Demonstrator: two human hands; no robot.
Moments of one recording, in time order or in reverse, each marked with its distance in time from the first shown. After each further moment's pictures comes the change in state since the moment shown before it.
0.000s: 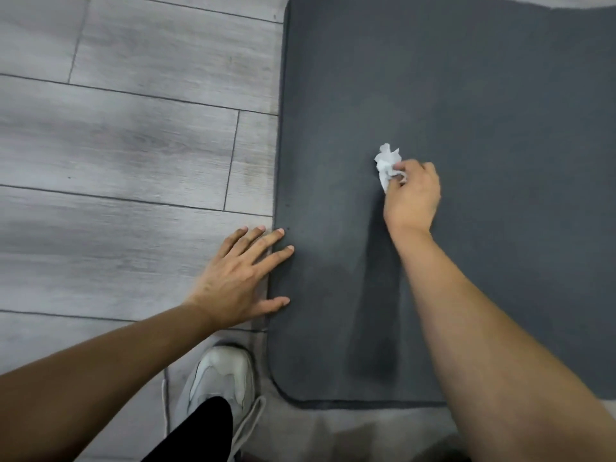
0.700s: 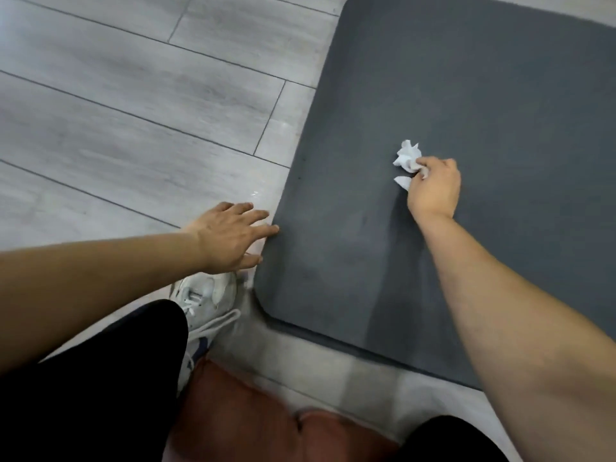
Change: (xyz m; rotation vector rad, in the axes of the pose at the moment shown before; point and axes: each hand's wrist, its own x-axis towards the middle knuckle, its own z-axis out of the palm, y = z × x) left_hand -0.050 0.083 -0.074 0.240 -0.433 -0.189; right_hand 0.002 0.053 -0.039 0.070 -0.225 -0.175
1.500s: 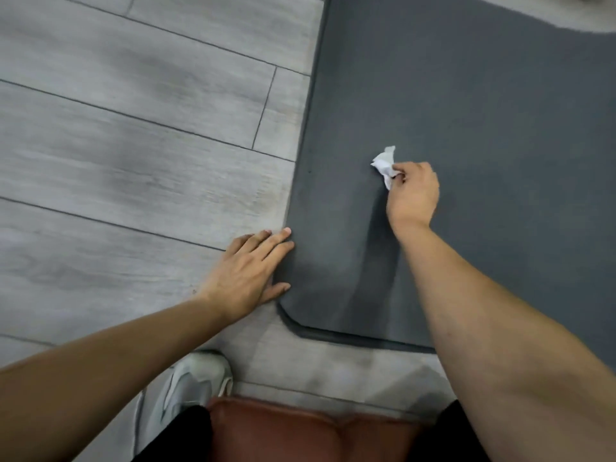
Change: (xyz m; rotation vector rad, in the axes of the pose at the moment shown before) left_hand 0.014 0.011 0.128 -0.351 0.555 0.076; right_hand -0.058 -0.045 0.042 -0.162 0.140 0.033
